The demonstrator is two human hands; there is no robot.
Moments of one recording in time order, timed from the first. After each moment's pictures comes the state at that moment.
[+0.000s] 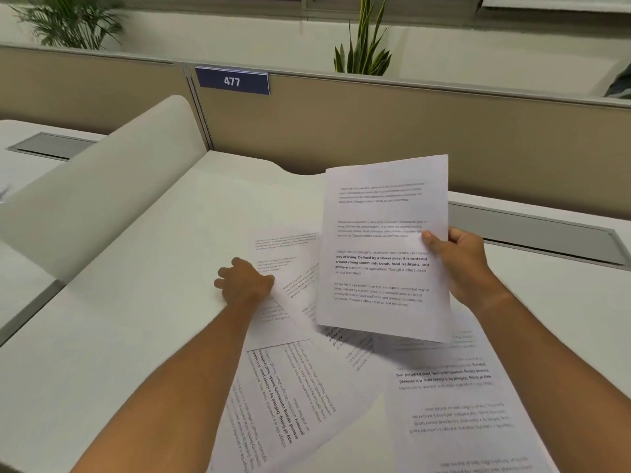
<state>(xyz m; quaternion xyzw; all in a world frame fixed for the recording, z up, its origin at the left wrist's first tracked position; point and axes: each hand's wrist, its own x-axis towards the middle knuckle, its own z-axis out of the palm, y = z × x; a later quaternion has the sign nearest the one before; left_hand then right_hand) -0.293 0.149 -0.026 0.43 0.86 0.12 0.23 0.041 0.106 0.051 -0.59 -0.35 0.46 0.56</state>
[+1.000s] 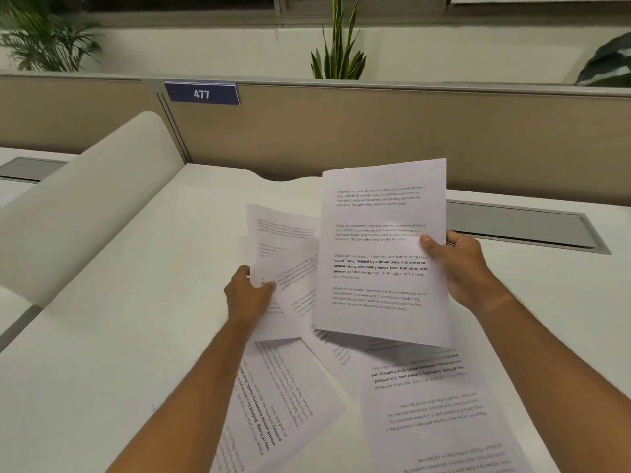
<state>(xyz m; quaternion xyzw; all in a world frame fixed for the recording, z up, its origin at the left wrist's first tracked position) -0.249 0.113 -0.012 0.46 0.75 0.35 0.32 0.089 0.089 0.047 -0.58 -0.32 0.48 0.57</state>
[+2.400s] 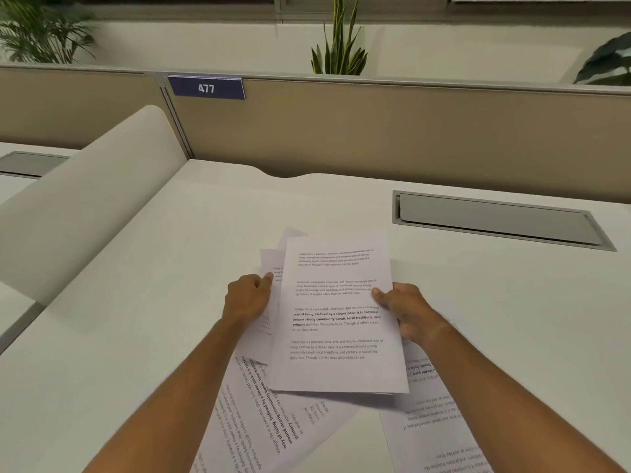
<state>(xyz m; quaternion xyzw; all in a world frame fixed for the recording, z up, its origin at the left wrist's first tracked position) -0.284 0.123 -0.026 0.56 0.74 0.20 0.32 0.000 0.074 -0.027 -0.64 -0.23 0.59 0.43</state>
